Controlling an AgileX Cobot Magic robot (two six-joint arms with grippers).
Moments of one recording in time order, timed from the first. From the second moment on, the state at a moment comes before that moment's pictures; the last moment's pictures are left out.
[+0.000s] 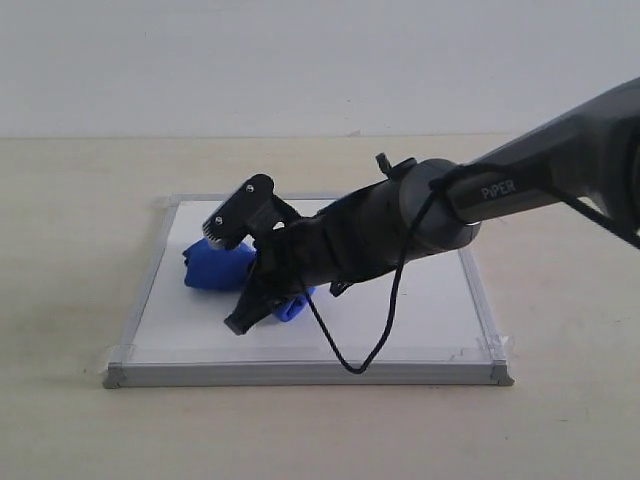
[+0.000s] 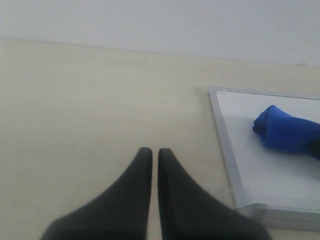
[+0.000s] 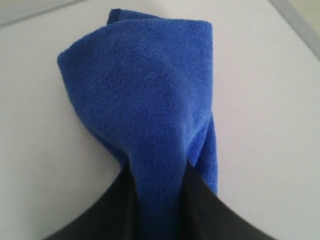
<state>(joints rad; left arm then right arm) 0.05 0.05 0.00 0.06 0.31 -0.12 0.60 2.17 -1.28 1.71 0.03 -2.02</state>
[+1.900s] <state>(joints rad) 0.05 0.05 0.00 0.06 0.31 -0.12 0.59 2.17 -1.29 1.74 0.01 -1.98</state>
